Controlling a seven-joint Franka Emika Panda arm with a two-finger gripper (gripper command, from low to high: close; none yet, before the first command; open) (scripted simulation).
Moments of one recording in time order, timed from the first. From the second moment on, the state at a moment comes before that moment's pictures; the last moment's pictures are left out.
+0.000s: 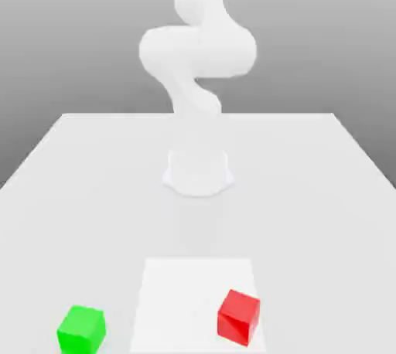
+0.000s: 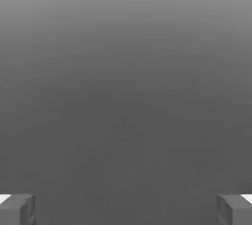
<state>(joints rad) 0.06 -0.71 -0.04 -2.32 0.02 2.34 0.70</state>
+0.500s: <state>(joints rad) 0.29 -0.15 -0.19 -2.44 0.17 2.55 0.05</state>
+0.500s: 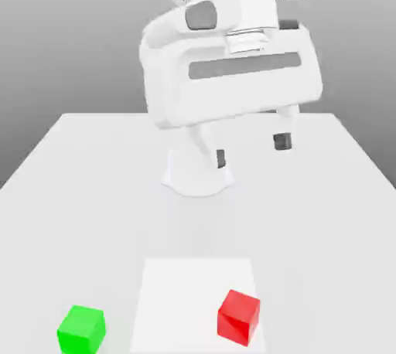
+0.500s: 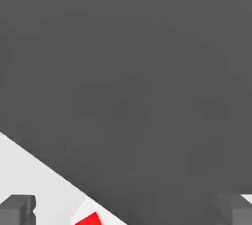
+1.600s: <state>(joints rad) 0.13 0.19 -0.28 -2.44 0.10 2.61 -0.40</state>
